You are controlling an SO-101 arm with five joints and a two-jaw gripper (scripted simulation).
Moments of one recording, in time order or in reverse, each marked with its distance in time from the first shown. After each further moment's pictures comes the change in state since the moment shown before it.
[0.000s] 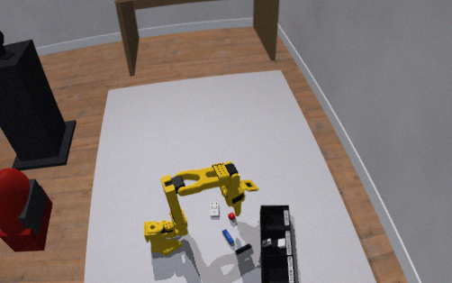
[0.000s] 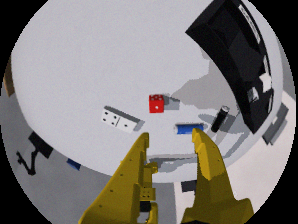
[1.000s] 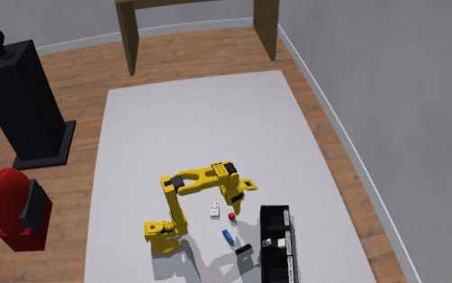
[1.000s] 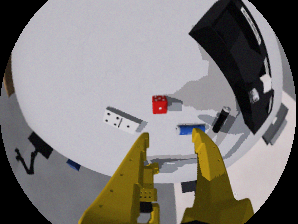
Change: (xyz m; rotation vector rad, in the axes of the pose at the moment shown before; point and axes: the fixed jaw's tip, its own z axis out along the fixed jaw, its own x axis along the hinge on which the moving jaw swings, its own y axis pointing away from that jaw) arm -0.001 0.004 0.001 0.001 -0.007 -0.001
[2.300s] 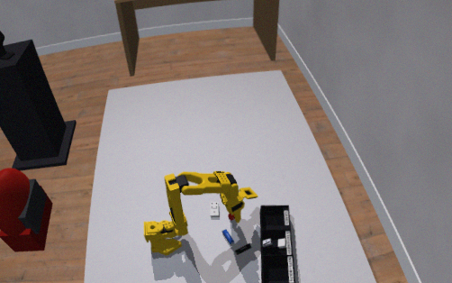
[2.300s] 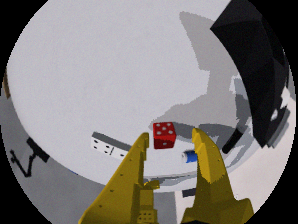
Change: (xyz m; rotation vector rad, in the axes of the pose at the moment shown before) arm -0.003 -0.001 0.043 0.005 -0.028 0.000
